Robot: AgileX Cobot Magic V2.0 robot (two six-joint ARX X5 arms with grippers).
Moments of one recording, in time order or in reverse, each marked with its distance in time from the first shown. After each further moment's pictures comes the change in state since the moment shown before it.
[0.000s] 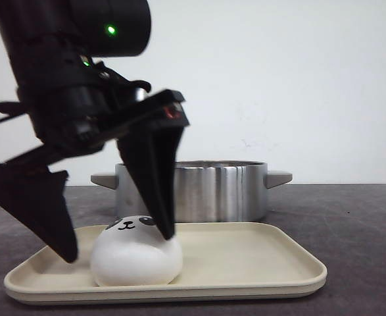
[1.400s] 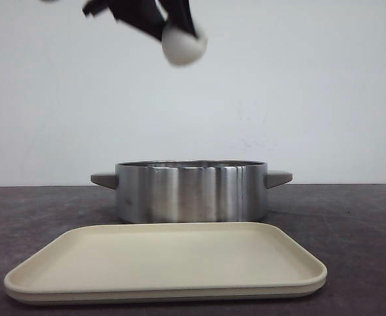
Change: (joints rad) left arm 0.039 -0.091 0.343 0.274 -0.357 0.166; right arm 0.006 0.000 0.000 -0.048 -0.004 0.000
